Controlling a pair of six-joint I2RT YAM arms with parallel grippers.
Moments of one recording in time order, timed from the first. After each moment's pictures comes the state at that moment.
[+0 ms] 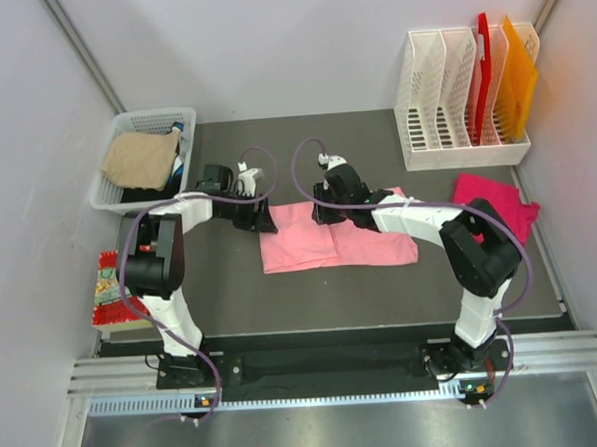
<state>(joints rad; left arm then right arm) -0.16 1.86 1.13 -0.34 0.68 0.10 0.69 1.81 1.17 -0.06 0.02 0.44</state>
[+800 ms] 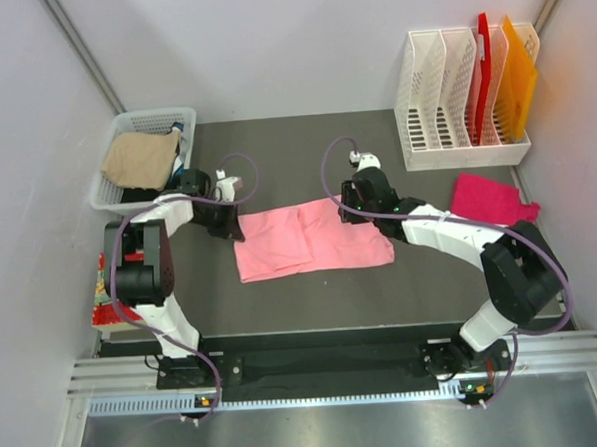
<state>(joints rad) -0.04 1.81 1.10 -0.51 0.57 0.24 0.63 1.57 0.98 -0.06 0.14 0.44</state>
